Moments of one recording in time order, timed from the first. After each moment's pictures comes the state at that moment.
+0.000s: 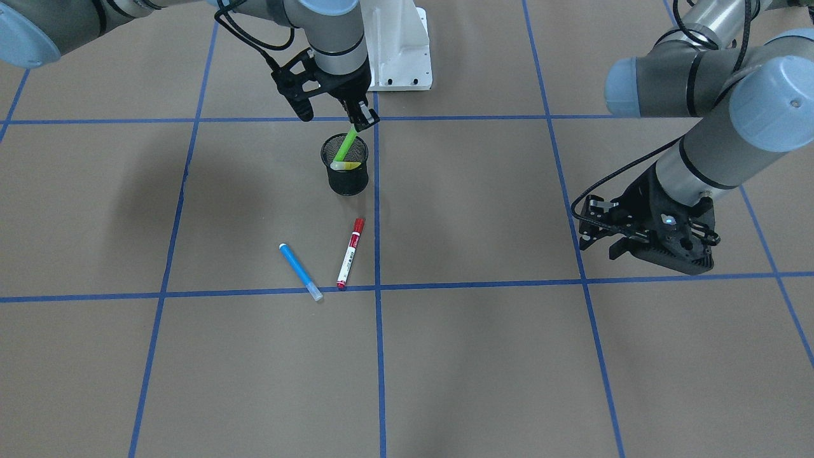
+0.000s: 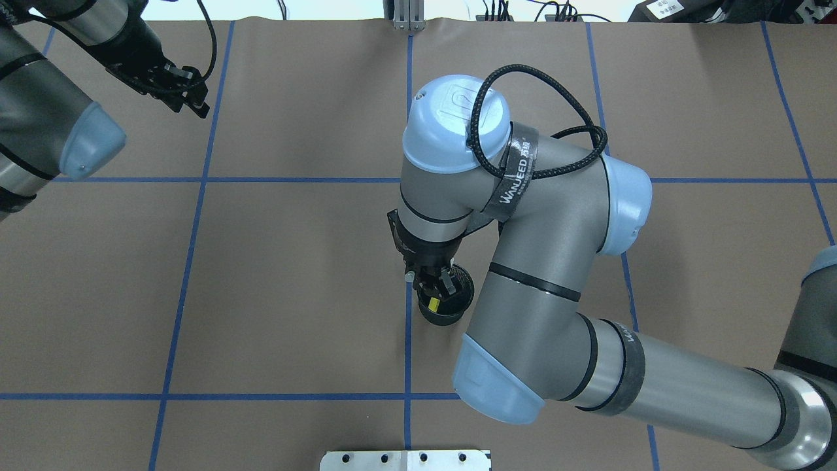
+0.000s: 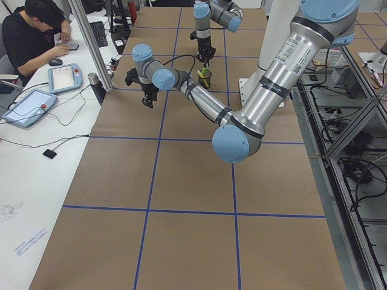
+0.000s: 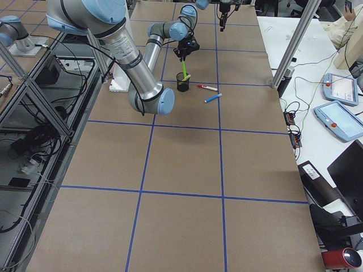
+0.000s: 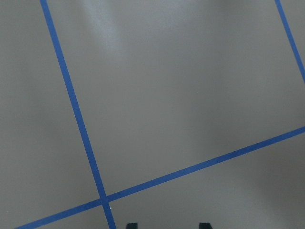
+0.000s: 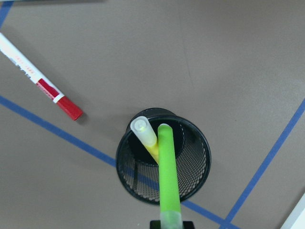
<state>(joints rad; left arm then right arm) -1.06 -2.12 -1.62 -1.61 -2.31 -0.49 0.51 -0.72 1.85 -1.92 2.05 2.24</state>
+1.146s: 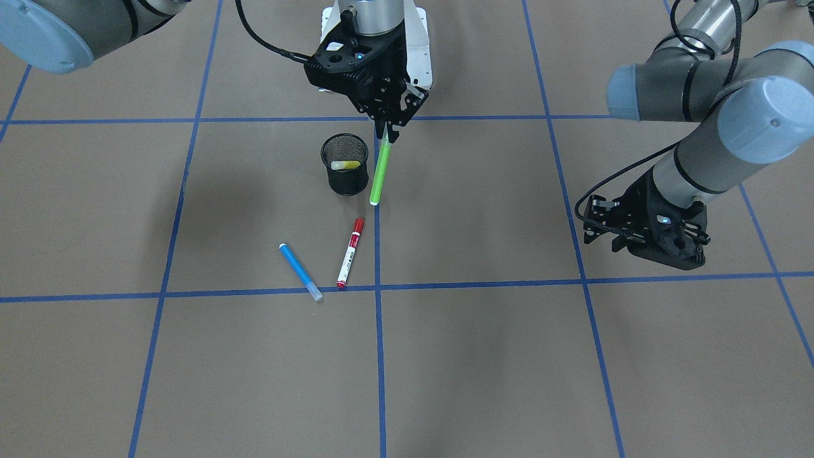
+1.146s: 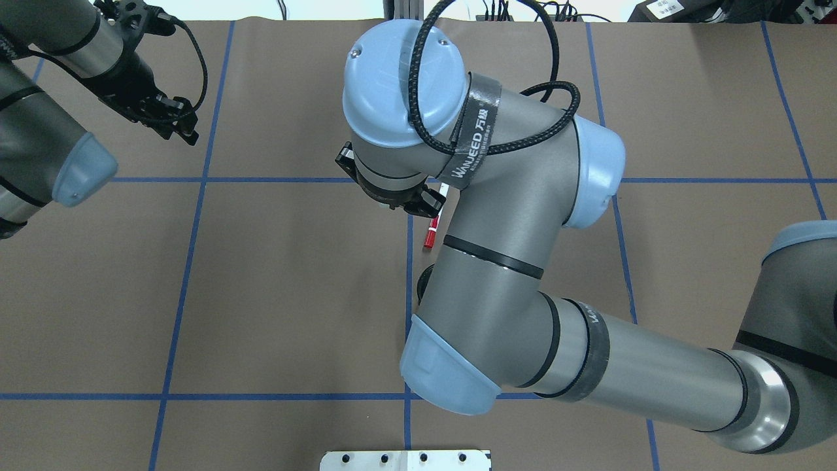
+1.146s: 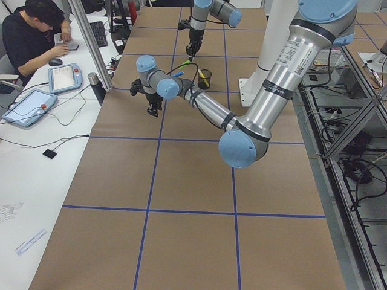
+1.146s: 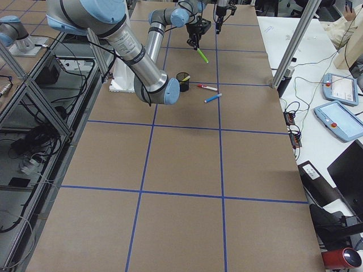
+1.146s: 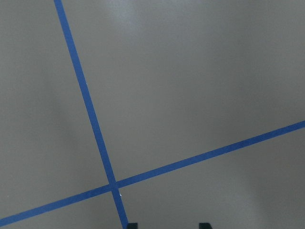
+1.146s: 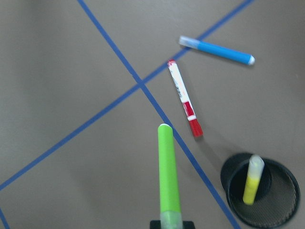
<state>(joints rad) -1.03 -2.04 -1.65 -1.62 -2.30 -0.49 0.52 -0.60 1.79 -1.88 1.74 1.71</state>
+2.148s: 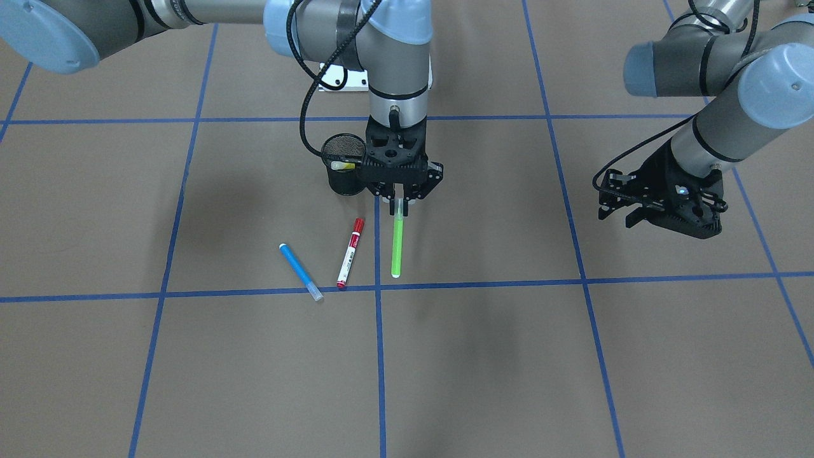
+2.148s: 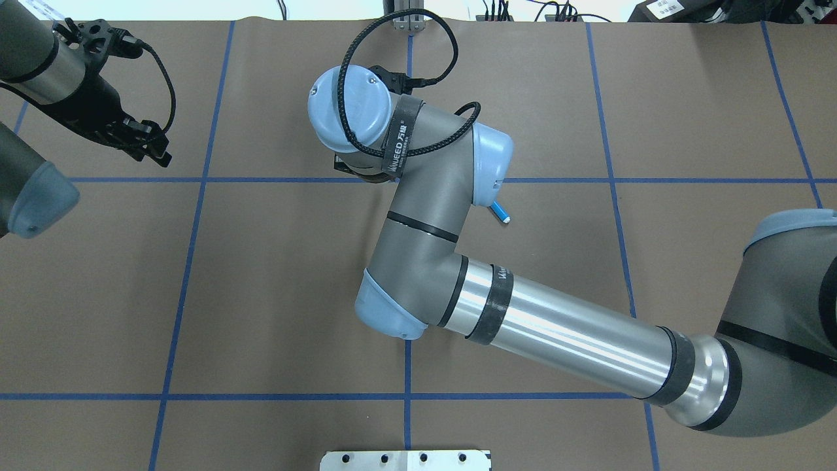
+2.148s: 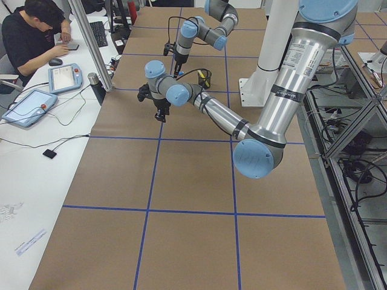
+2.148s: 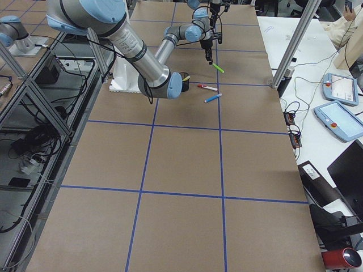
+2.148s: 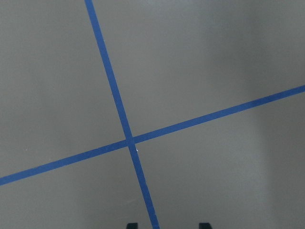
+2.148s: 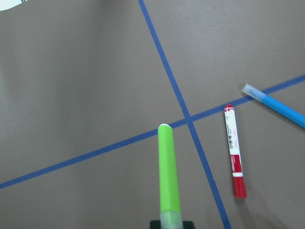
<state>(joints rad) -1.04 -1.93 -1.75 -1.62 -2.31 -0.49 0.53 -0.53 1.38 -1.66 1.62 1.25</state>
